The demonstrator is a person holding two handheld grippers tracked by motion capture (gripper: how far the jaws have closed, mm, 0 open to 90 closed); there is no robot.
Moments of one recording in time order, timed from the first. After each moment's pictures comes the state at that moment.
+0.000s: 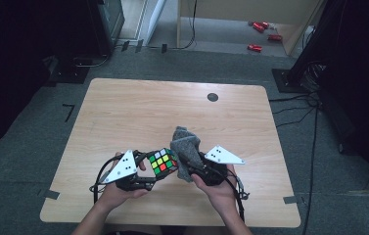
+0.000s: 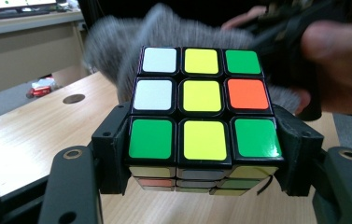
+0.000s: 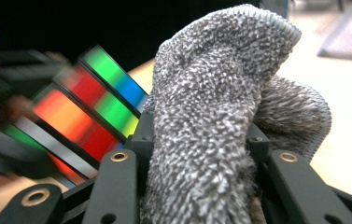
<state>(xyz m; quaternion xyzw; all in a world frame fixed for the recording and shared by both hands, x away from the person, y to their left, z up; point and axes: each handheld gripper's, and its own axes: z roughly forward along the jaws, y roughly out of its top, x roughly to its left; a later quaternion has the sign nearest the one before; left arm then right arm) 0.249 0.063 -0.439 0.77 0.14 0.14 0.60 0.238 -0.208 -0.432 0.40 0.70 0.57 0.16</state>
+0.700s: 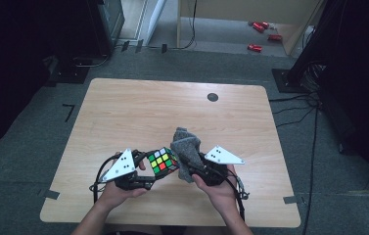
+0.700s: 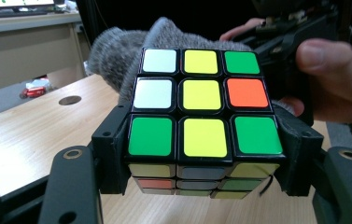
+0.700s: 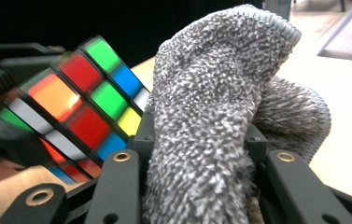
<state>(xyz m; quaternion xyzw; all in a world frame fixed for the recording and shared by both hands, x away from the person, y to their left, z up) 0.251 0.066 -0.439 0.76 0.15 0.12 0.62 0.238 -0.210 -0.435 0.39 0.71 0.57 0.16</state>
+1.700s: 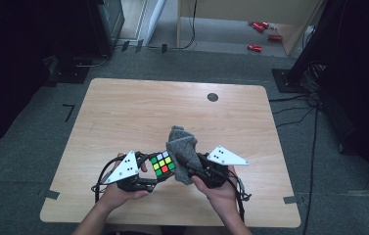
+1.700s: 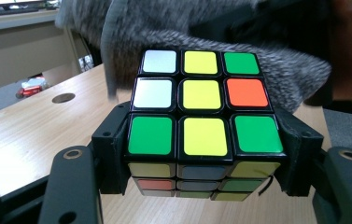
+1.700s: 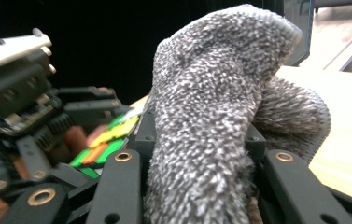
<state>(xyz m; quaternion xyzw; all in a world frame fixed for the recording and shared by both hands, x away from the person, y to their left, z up) 0.247 0.059 -0.441 0.78 0.13 0.13 0.60 0.227 -0.206 -0.415 0.38 0.68 0.61 0.13</state>
